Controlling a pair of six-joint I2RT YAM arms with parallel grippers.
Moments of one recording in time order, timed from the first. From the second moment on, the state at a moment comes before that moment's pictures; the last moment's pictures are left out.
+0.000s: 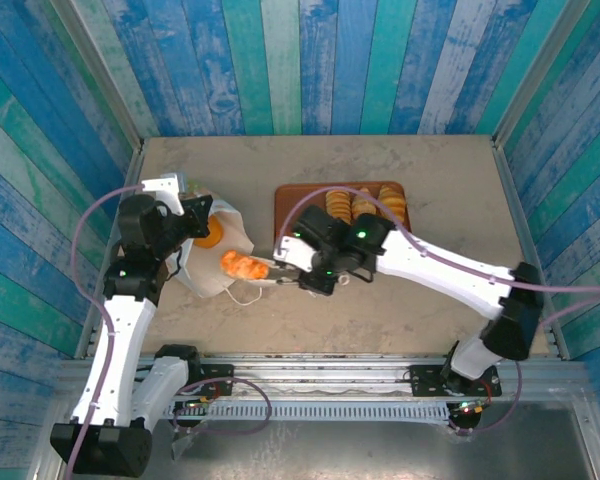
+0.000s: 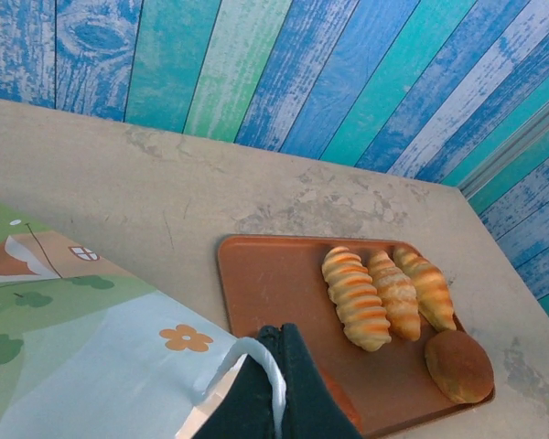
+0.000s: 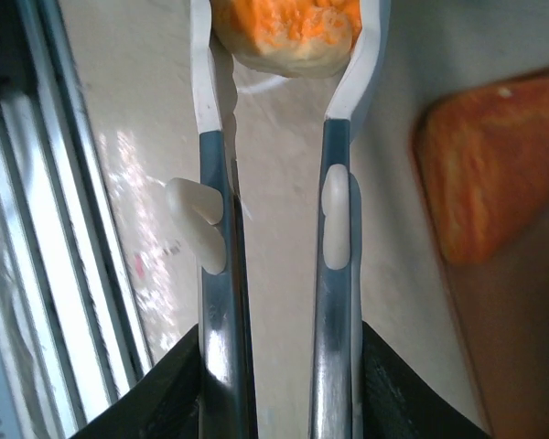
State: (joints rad) left arm -0.05 0.83 0.87 -0.36 0.36 -0.32; right arm 1.03 1.56 1.46 -1.01 -0.07 -0.26
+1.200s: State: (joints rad) left arm -0.05 0.90 0.94 -0.38 0.35 -0.33; right arm 0.68 1.50 1.29 -1.23 0.10 -0.33
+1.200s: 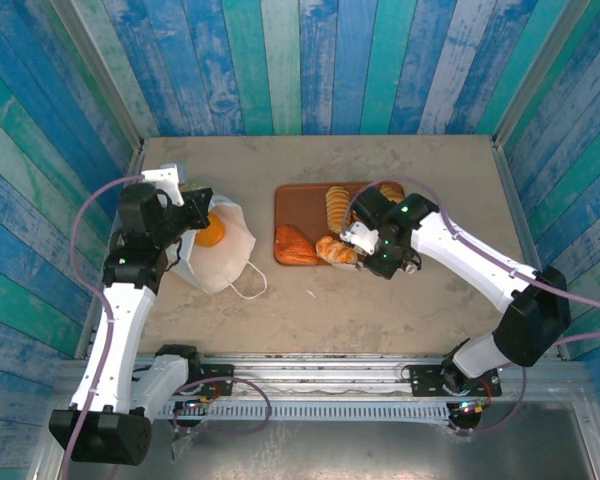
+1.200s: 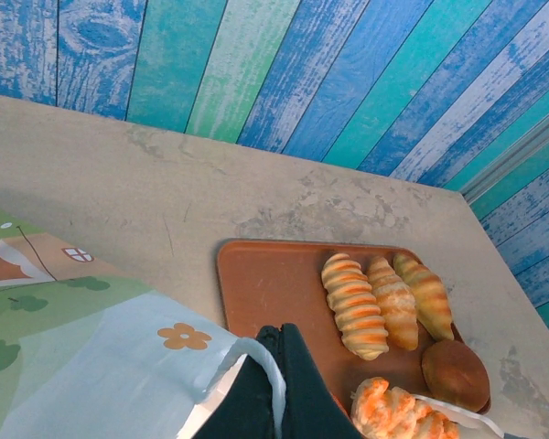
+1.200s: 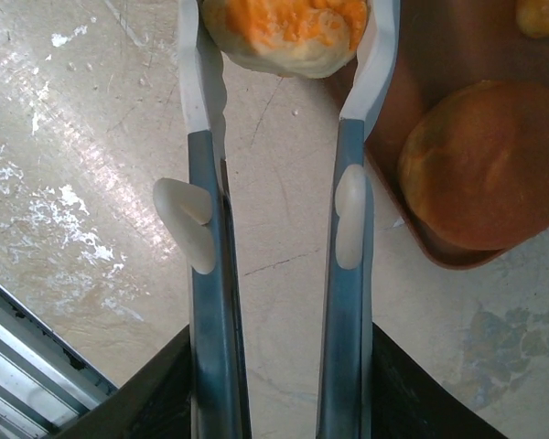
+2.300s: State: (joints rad) left arm -0.05 0.90 0.94 -0.38 0.35 -0.31; right arm 0.68 1.44 1.26 -1.26 0.29 -0.27
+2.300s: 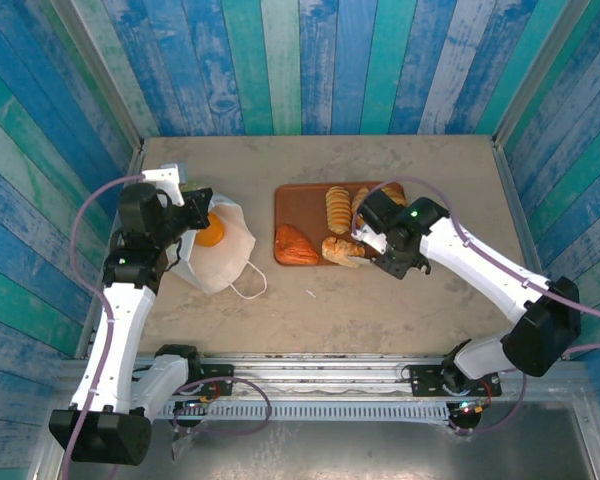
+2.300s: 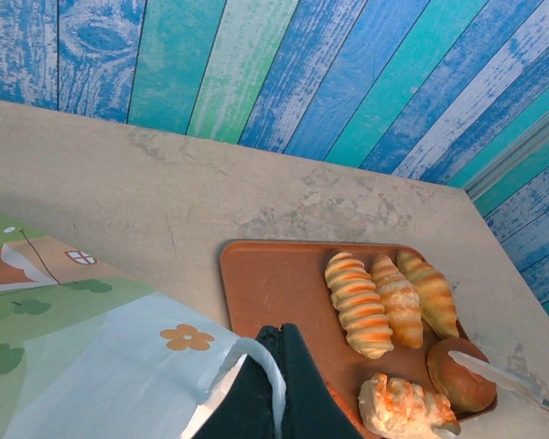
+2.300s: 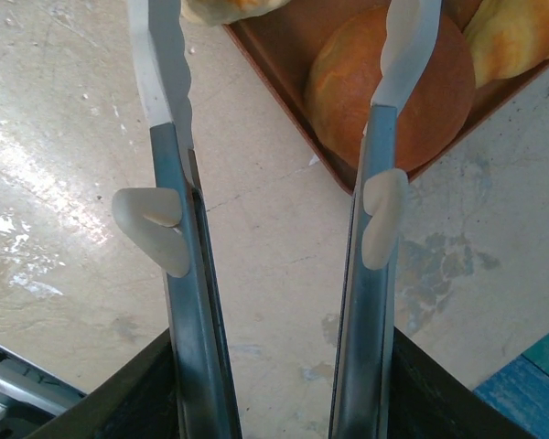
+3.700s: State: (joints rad) left arm -0.05 0.90 0.94 -0.38 0.35 -0.31; right arm 0.75 1.59 1.36 -1.25 0.22 -0.23
